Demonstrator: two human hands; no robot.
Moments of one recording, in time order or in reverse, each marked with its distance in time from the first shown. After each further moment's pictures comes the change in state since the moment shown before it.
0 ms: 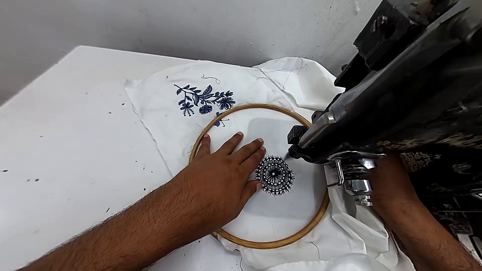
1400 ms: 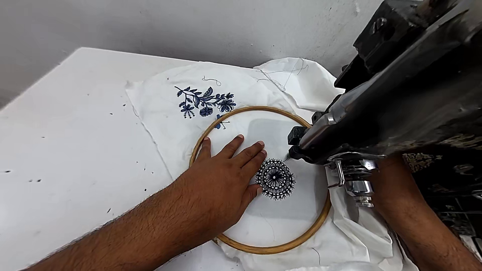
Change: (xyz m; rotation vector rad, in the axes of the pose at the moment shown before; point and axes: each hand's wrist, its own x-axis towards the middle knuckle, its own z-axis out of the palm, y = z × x) left_hand -0.003 0.003 0.000 0.005 0.004 0.007; right_hand -0.001 0.002 -0.003 -0.058 -0.045 -0.010
